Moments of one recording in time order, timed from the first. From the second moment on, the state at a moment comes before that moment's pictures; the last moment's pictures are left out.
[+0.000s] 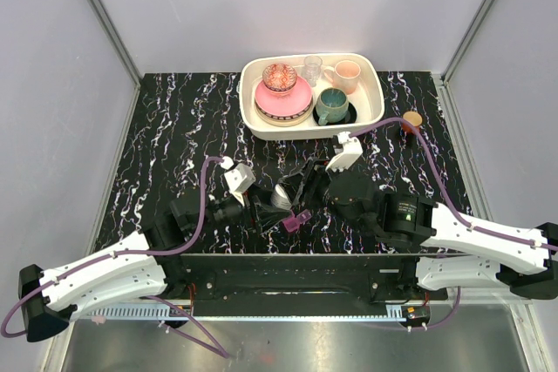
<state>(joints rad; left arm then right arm) -1.03 0.69 0.56 0.10 0.16 -0.28 1.30 1.05 1.13 -0.43 0.61 0.90</state>
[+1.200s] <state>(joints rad) -1.03 0.62 0.45 0.40 0.58 -0.39 1.31 0.76 0.89 -0.07 0.07 0.46</state>
